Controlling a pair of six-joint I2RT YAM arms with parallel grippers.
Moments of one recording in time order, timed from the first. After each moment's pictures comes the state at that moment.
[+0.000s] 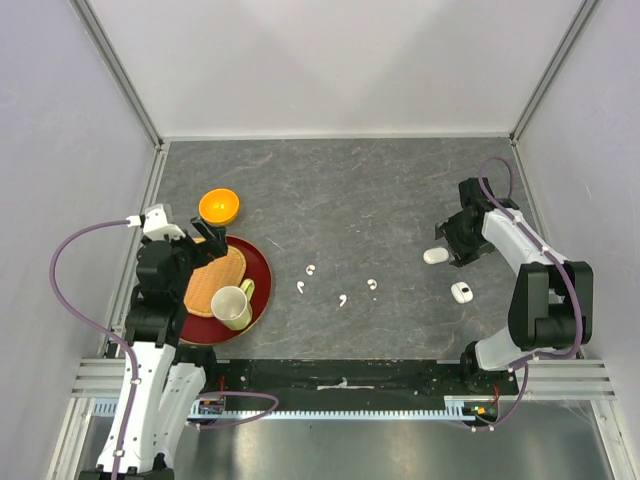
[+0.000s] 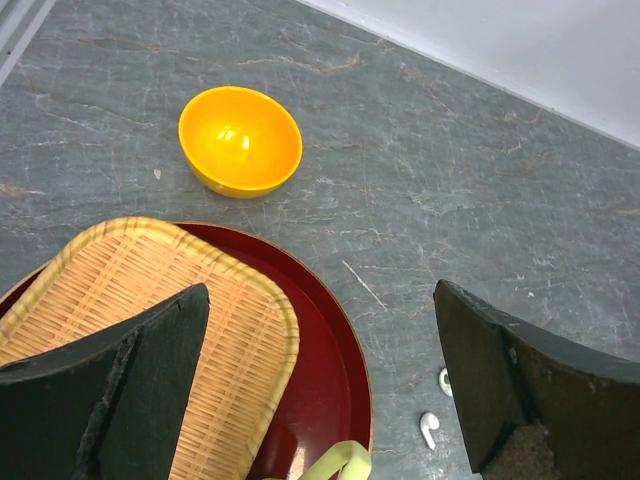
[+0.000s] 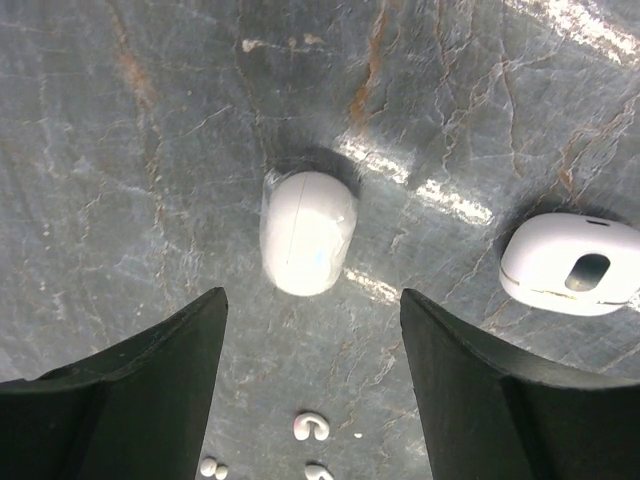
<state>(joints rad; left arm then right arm) -0.04 0.53 0.62 -0.33 -0.06 -0.38 0.02 1.51 1.03 -0.78 0.12 1.18</state>
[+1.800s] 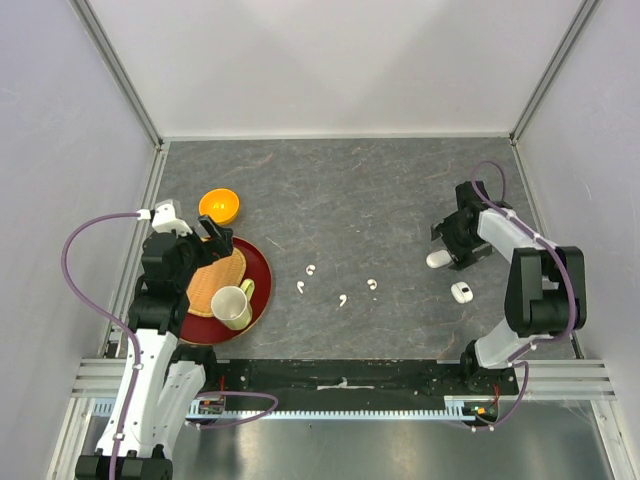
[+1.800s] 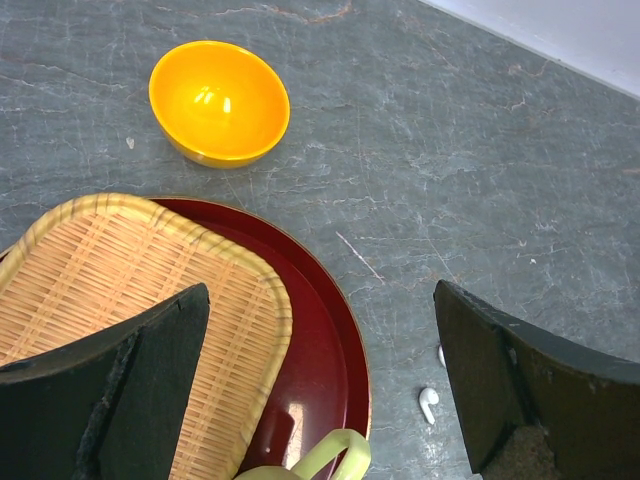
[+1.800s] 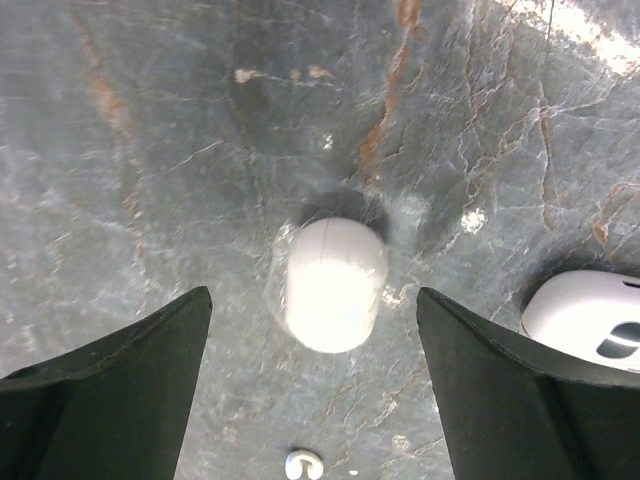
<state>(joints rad) -0.03 0.61 0.62 -0.33 0.01 -0.37 0.01 1.63 1.00 -0.68 0.11 1.15</state>
